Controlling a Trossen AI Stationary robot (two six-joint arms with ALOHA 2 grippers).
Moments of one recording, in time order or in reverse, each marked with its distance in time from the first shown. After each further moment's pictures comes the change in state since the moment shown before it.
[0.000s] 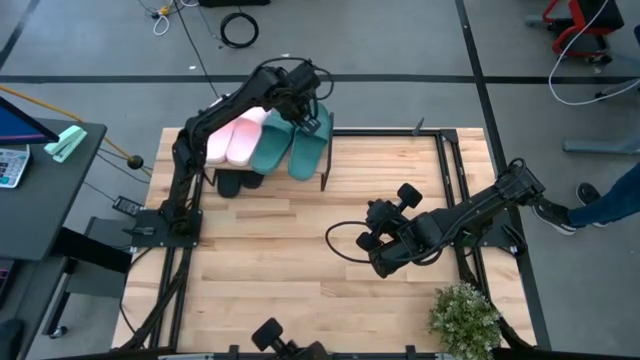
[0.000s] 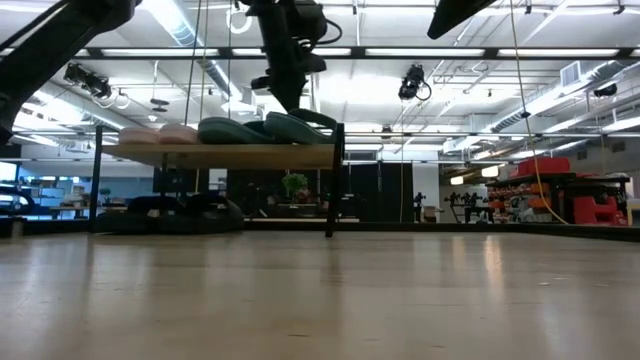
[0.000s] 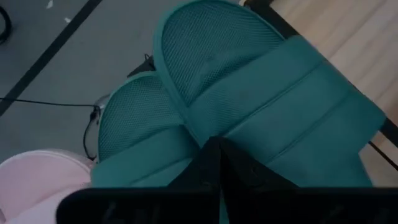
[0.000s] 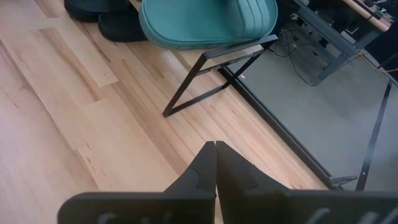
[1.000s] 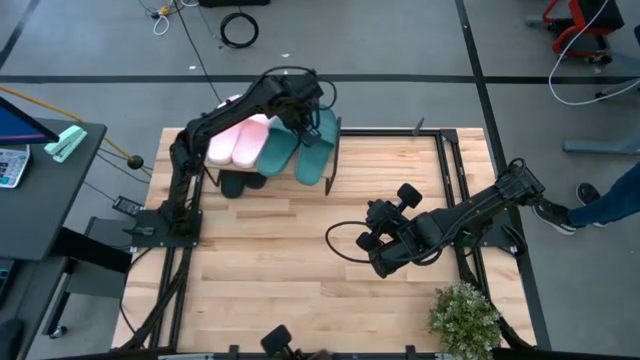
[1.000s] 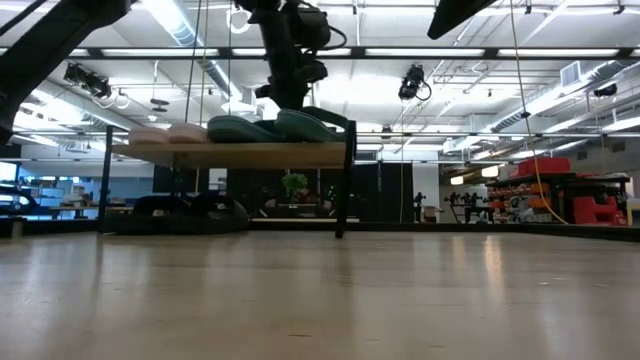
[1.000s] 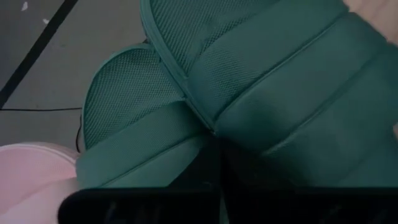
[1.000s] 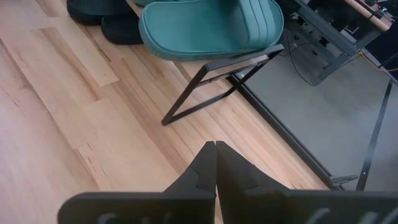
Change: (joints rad) left arm -0.037 -0.031 -0.129 0.073 0.047 0.051; right arm 0.000 0.000 0.000 0.000 -0.003 0.000
